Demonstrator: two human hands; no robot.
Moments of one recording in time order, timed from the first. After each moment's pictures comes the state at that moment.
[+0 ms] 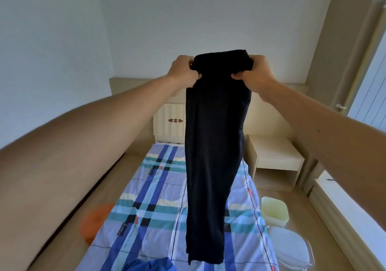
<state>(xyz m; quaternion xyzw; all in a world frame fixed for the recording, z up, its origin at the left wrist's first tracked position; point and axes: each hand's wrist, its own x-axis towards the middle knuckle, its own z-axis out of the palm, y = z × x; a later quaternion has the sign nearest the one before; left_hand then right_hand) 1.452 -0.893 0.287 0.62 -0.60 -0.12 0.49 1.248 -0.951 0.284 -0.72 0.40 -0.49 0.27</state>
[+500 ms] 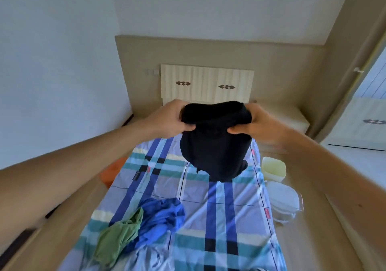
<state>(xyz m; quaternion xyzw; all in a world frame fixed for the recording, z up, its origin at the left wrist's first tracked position) 1.450 -0.702 0.119 0.61 -0.69 -0.24 0.32 1.203 -0.779 0.123 -0.81 0.33 -0.23 0.42</state>
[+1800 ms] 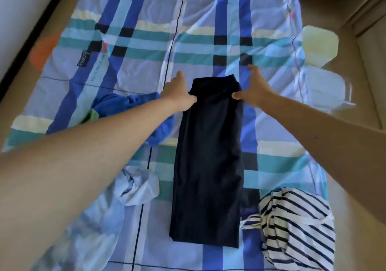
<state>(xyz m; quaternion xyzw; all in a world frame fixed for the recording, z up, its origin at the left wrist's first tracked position) 1.455 -0.888 -0.546 0.79 -0.51 -0.33 0.14 1.244 -0.968 -0.528 -0.68 0.62 -0.06 0.38</state>
